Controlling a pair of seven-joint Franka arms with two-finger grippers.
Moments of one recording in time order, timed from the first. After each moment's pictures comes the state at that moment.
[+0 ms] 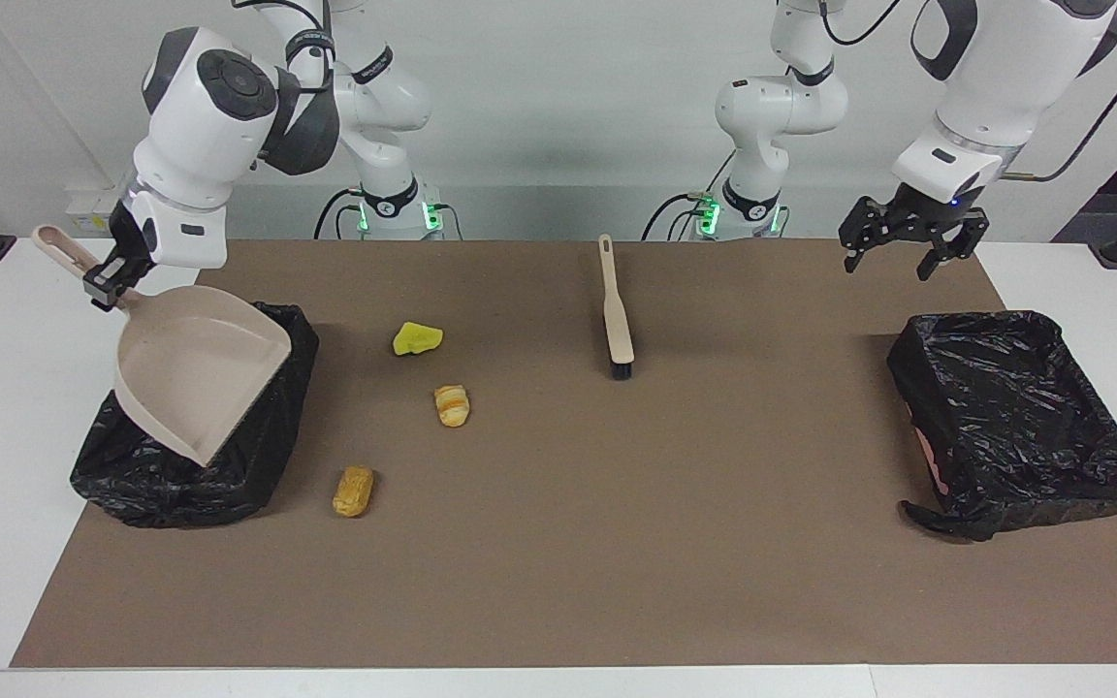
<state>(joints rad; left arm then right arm) -0.01 -0.08 -0.08 -1.71 -0.03 1.66 0.09 0.00 0.03 0.14 -1.72 -0.56 1.80 -0.86</state>
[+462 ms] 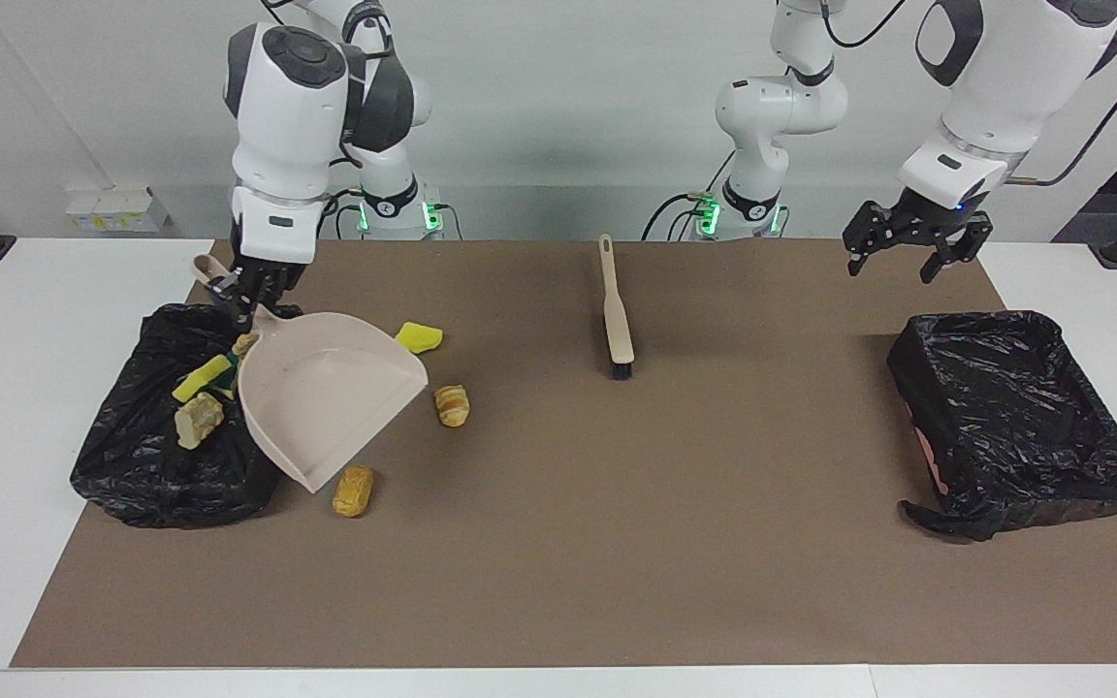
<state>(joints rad) -0.01 -0.08 -0.09 -1.71 -0.03 1.65 0.09 0.23 0.18 0.14 -1.53 -0.35 1.65 -0.23</state>
